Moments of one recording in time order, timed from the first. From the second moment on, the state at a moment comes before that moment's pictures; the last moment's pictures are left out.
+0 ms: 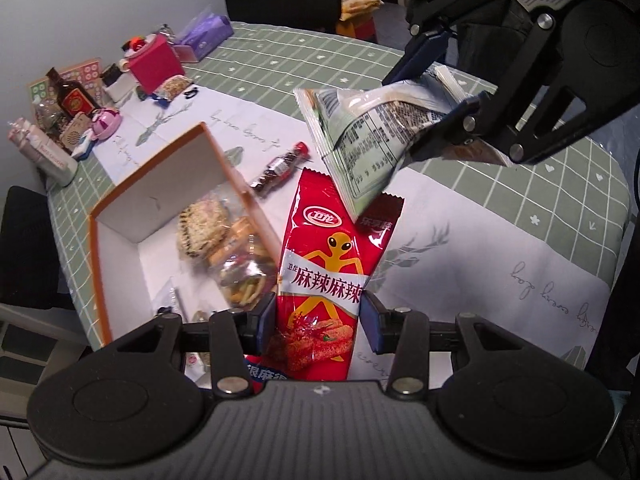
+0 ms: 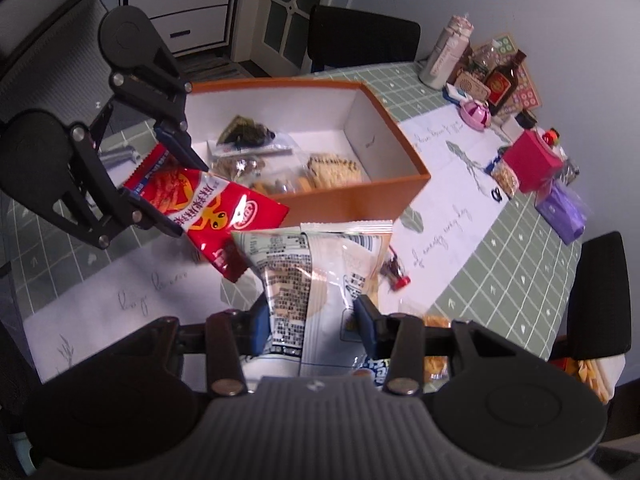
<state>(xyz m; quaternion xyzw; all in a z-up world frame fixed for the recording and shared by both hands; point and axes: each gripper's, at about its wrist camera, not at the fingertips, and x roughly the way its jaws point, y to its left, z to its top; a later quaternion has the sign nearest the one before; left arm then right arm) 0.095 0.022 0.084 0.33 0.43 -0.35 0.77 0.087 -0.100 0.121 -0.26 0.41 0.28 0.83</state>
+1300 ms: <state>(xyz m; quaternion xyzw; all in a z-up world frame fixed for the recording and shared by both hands) 0.251 0.098 0.056 0.20 0.49 -0.17 0.83 0.229 0.017 0.090 -0.24 0.40 0.30 0.83</state>
